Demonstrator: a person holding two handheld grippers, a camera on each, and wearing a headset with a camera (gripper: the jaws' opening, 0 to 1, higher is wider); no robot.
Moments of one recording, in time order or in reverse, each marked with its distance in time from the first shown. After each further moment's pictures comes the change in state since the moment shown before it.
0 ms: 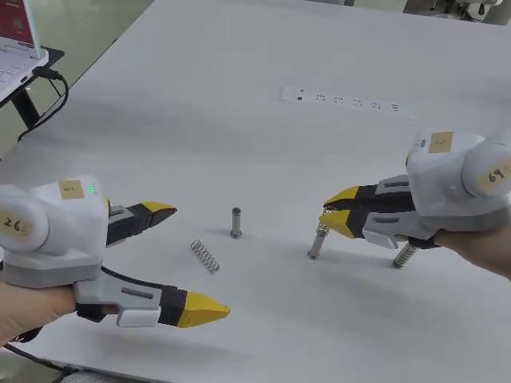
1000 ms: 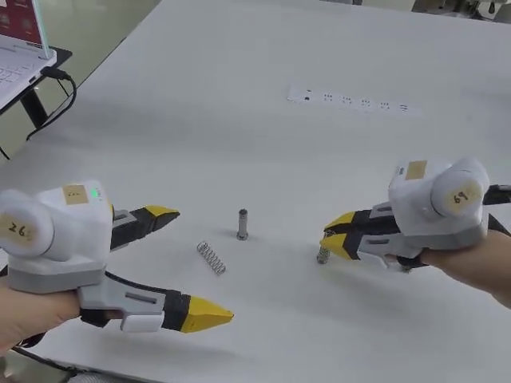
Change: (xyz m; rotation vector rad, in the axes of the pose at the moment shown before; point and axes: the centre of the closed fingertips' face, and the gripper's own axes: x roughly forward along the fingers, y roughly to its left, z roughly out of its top) left arm -0.002 0.002 -0.004 -0.011 0.005 0.012; right arm 0.032 0.002 -0.043 0.057 0.083 0.038
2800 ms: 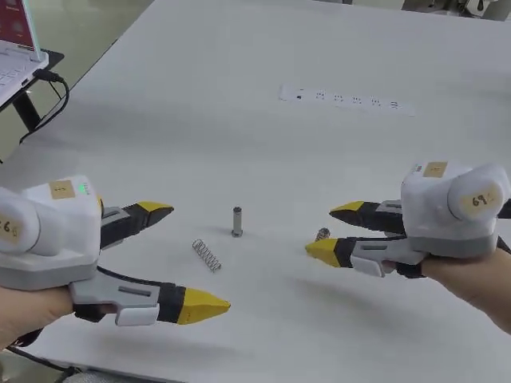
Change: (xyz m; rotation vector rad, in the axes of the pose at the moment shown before) left arm -0.005 -0.002 0.010 -0.017 -0.036 0.001; right arm -0.024 0.008 0.019 0.183 -0.151 -0.095
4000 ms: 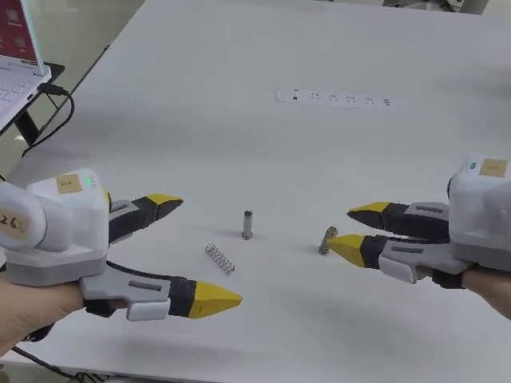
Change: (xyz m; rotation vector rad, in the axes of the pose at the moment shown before) left arm -0.019 -0.003 0.021 0.034 -0.015 -0.067; right arm -0.035 0.037 0.032 0.059 -0.041 -0.067
